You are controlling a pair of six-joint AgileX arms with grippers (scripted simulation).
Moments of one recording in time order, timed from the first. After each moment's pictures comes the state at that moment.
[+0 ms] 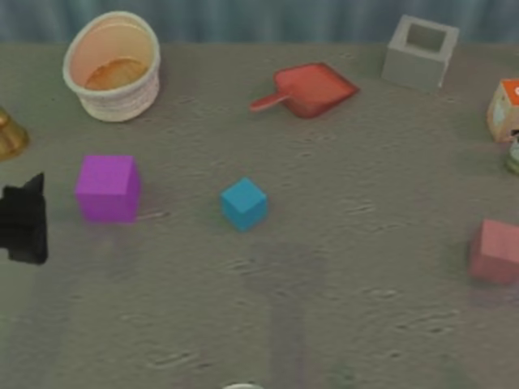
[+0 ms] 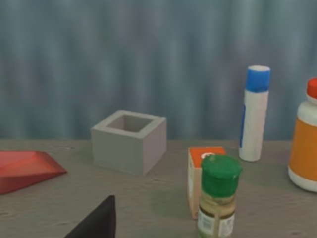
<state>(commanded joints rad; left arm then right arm) -0.15 0.59 0.55 -0.39 0.02 0.09 0.00 0.00 0.00 0.00 0.00 0.00</state>
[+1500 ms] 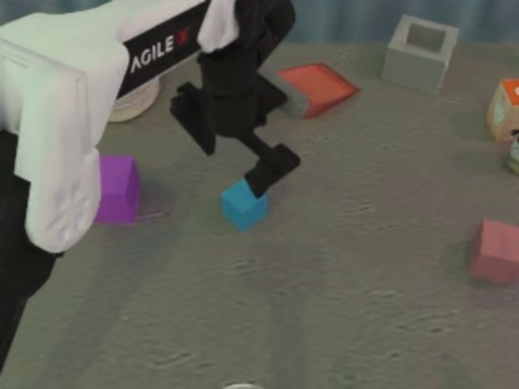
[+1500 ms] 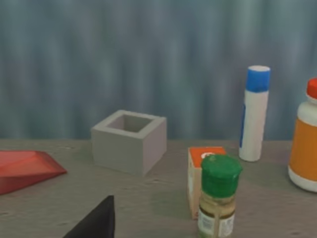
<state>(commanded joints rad) -0.55 2.45 2.19 -1.30 0.01 0.32 0.00 0.00 0.00 0.00 0.00 0.00</state>
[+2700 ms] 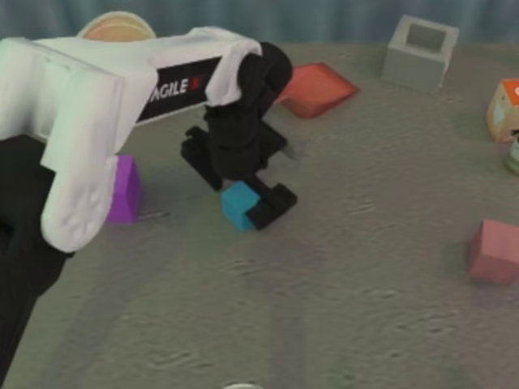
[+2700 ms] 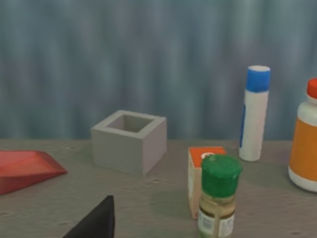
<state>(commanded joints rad) -0.55 2.54 1.98 -1.01 0.01 0.32 0.00 0.00 0.00 0.00 0.00 0.00</state>
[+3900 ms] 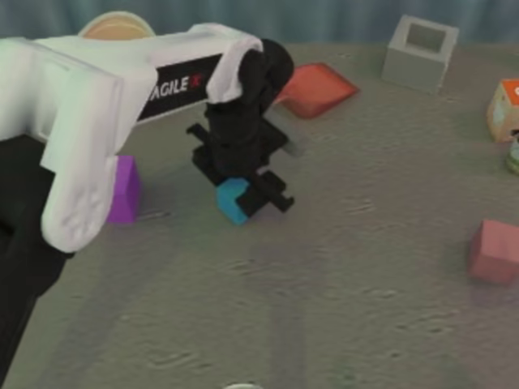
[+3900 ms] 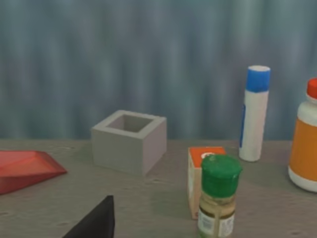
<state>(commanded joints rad) -0.54 2.50 2.00 -1.04 0.02 0.32 0.00 0.00 0.00 0.00 0.00 0.00</state>
